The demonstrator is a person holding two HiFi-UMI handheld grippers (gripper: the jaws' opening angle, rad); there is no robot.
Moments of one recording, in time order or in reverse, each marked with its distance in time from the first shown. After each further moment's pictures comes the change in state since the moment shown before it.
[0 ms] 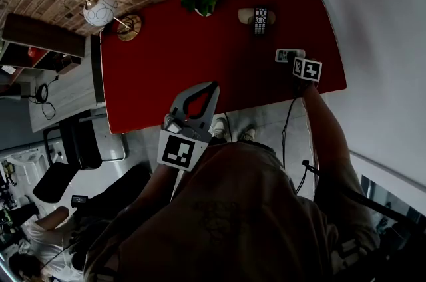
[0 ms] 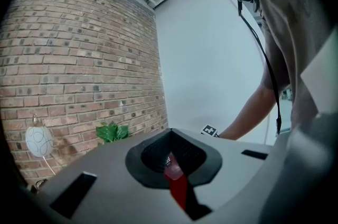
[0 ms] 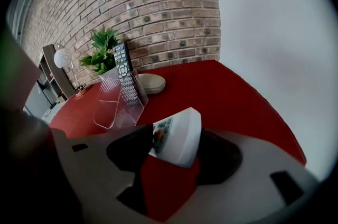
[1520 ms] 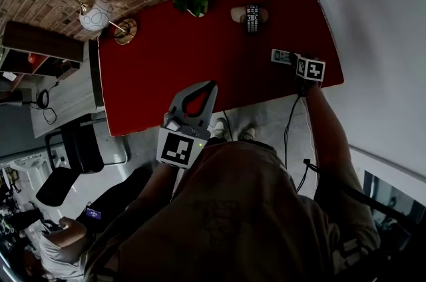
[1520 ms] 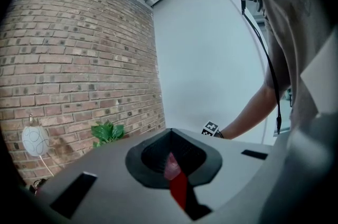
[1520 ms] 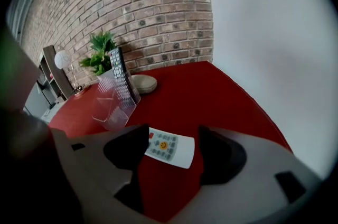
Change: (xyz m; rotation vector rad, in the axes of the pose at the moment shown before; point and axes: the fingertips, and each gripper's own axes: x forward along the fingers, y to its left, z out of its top) left arm 0.008 -0.017 0.001 -0.028 -0.001 -0.010; right arm -0.020 -0.034 -0.009 -0.002 -0.014 -0.016
